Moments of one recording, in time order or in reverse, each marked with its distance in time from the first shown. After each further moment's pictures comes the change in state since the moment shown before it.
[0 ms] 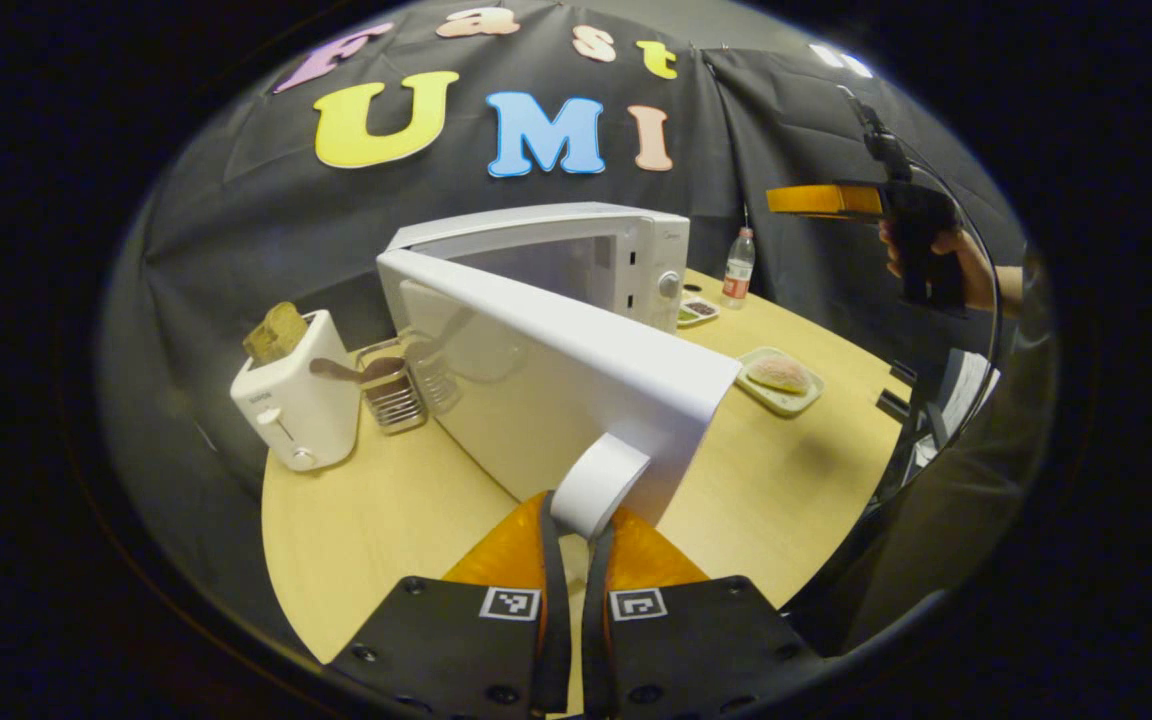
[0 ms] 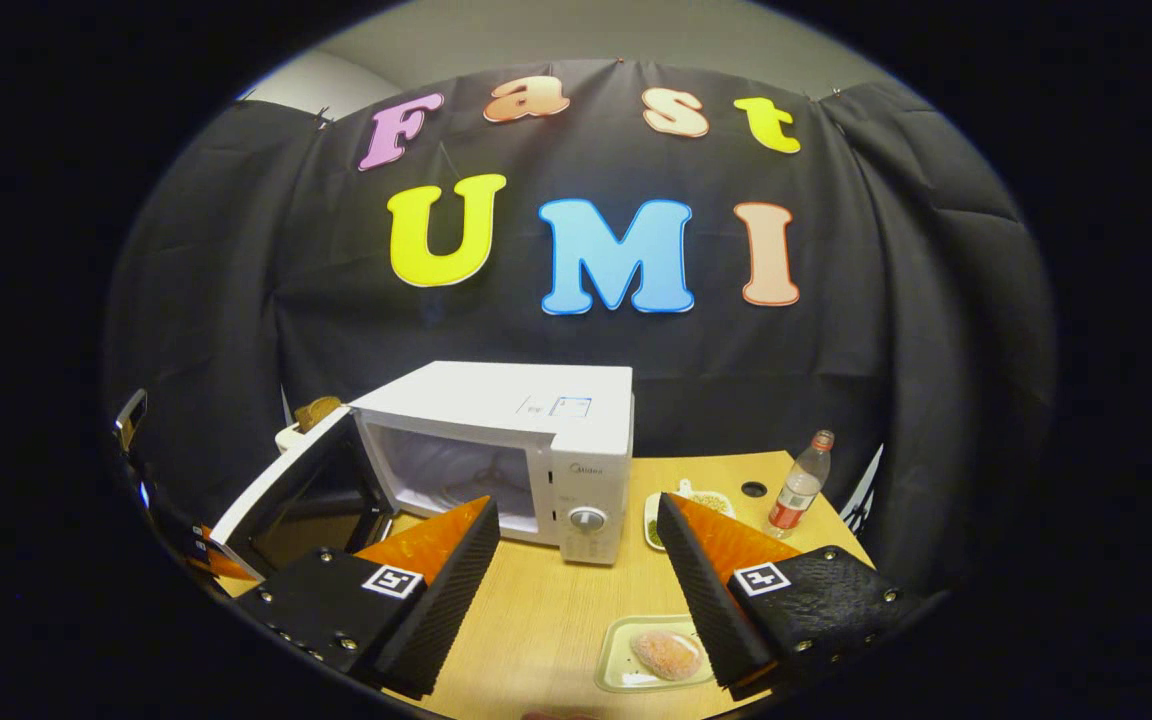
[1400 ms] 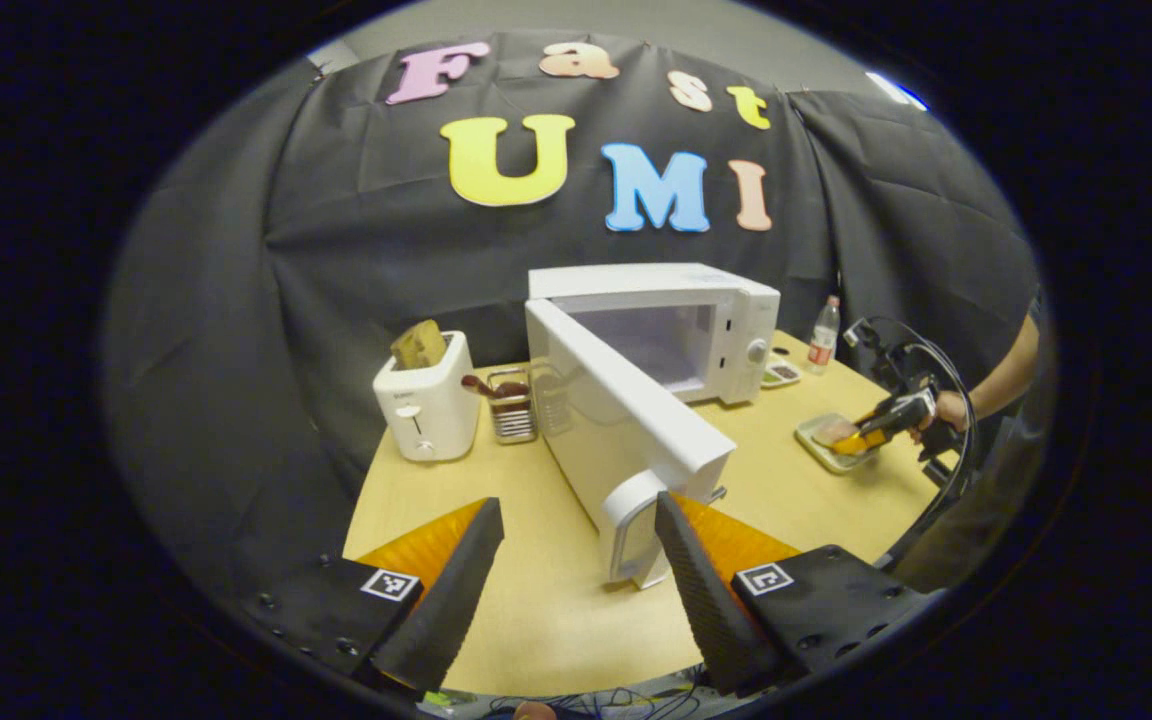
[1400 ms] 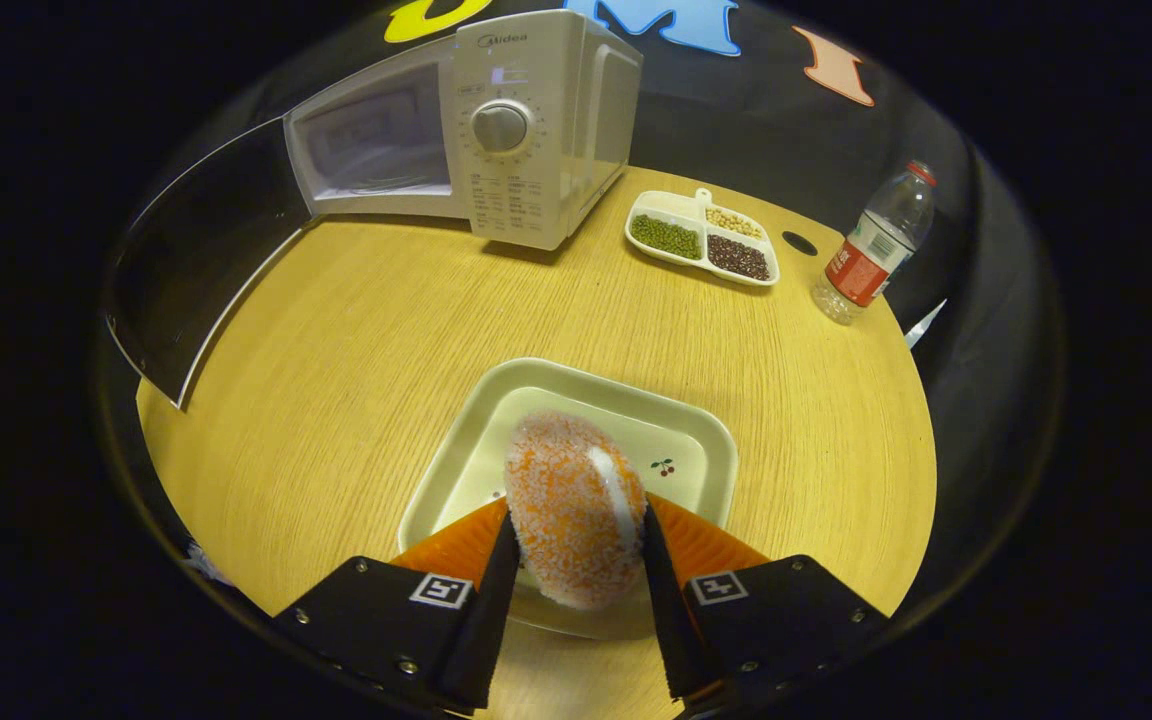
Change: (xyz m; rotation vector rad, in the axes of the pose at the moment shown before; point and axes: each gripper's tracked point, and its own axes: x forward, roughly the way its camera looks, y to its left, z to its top) left arm -0.100 0.035 0.030 -0.167 -0.179 0.317; right arm 0.041 -0.106 -0.262 -0.172 0.690 0.050
